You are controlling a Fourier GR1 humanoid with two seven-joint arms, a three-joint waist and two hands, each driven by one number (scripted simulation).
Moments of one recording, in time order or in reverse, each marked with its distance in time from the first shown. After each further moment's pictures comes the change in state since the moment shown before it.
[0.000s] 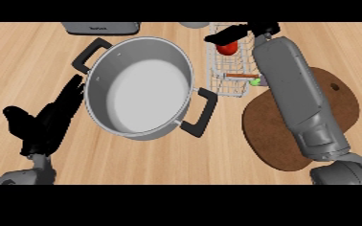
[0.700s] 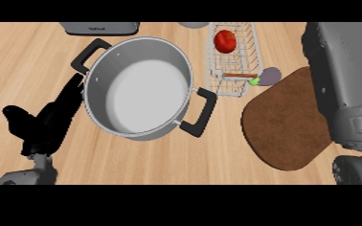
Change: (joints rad) left arm -0.002 -0.015 -0.001 -0.027 -0.009 0.011 0.022; right arm -0.052 -0.117 -0.322 0.002 -0.349 0.097 0.060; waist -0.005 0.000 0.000
